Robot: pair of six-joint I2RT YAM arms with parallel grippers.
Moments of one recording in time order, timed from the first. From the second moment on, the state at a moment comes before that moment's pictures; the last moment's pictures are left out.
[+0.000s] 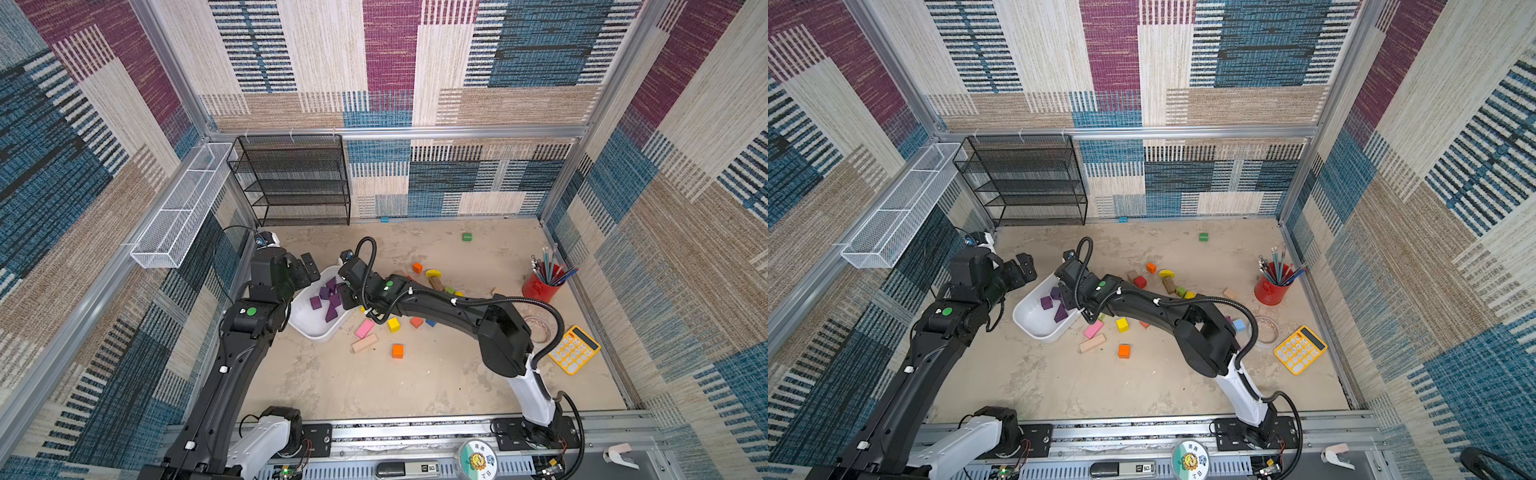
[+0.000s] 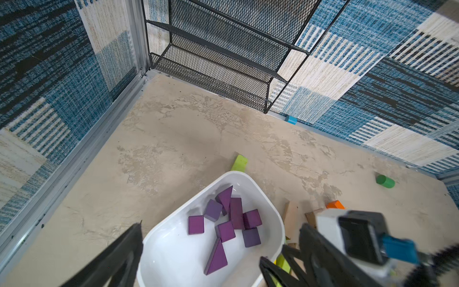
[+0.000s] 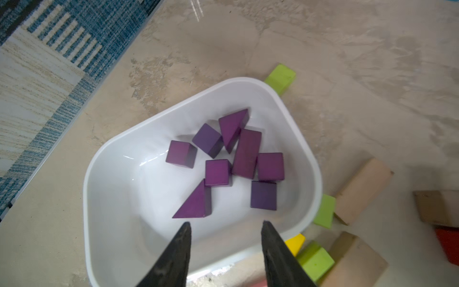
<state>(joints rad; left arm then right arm) -0.14 1.03 1.06 -0.55 -0.20 -0.42 0.99 2.11 1.77 -0.42 0.21 0.46</state>
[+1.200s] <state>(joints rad) -0.73 1.56 1.31 -0.75 -0.02 -0.22 0.60 1.06 0.78 -0.39 0.28 0.78</state>
